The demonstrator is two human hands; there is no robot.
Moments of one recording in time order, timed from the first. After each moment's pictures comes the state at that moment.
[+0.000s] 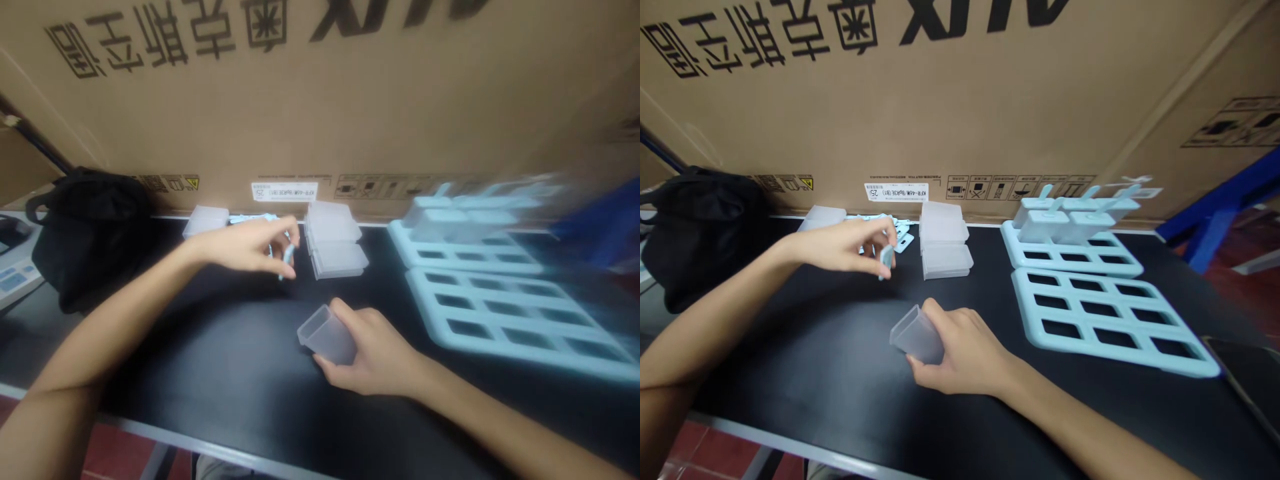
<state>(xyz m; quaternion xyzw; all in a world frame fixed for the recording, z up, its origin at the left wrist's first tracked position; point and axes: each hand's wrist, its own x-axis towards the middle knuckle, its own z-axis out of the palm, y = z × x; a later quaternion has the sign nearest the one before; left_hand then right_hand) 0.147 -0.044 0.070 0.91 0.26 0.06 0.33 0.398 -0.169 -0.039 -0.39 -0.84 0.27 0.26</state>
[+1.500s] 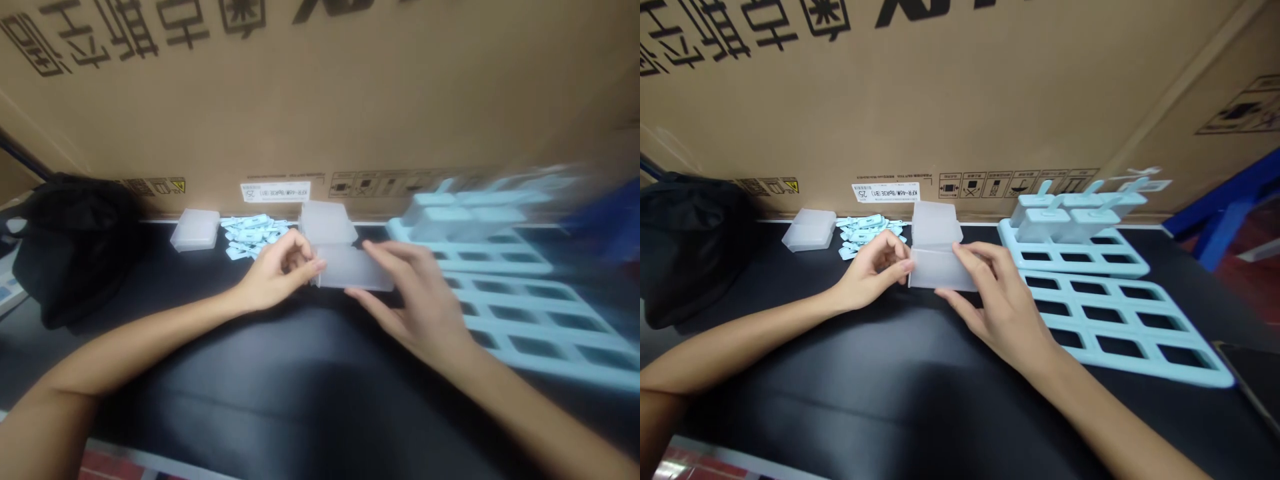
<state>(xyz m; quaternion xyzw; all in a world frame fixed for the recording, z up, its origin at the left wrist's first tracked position) 0.203 -0.069 -0.011 0.76 0.28 0.39 0.43 0.447 -0.130 -0.023 -0.41 -0.80 -0.13 0.42</state>
